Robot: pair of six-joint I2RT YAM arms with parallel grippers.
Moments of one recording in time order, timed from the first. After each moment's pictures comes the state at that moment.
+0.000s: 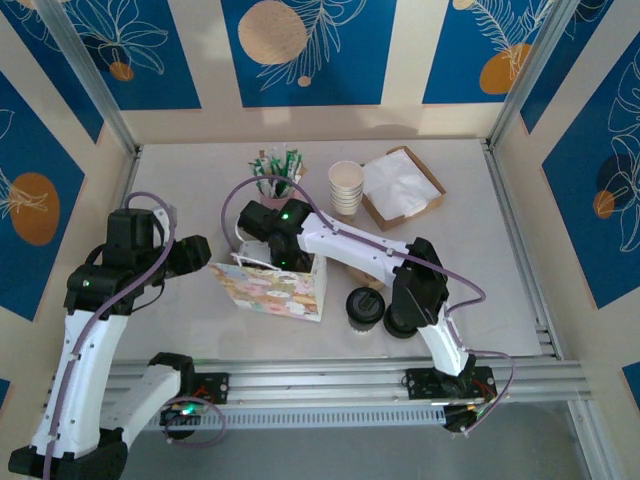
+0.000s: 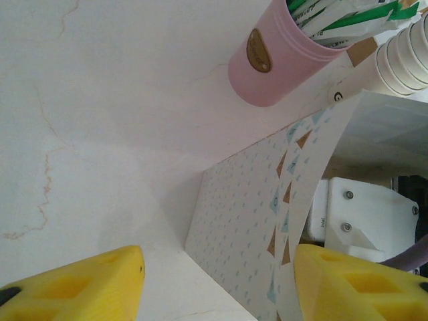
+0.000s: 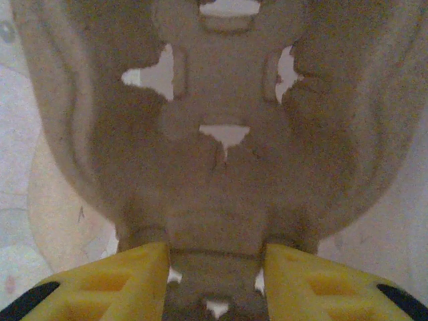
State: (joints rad) left arm -0.17 0.83 1.17 -1.14 0.13 -0.39; right arm 1.03 2.09 1.97 -1.26 -0.03 -0.41
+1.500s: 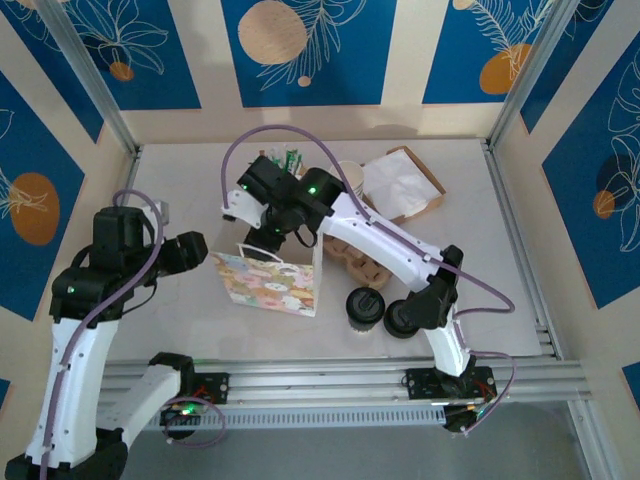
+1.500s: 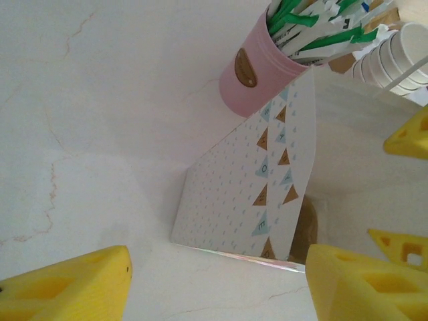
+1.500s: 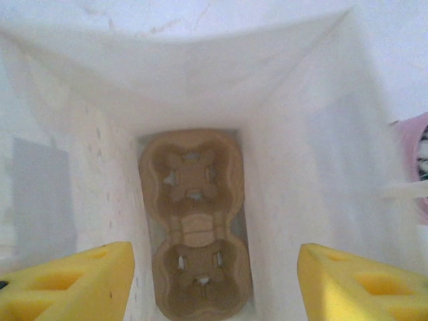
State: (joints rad) left arm -0.17 0.83 1.28 -1.21 0.13 -0.39; right arm 1.02 2.02 2.31 -1.27 -0.04 -0.25
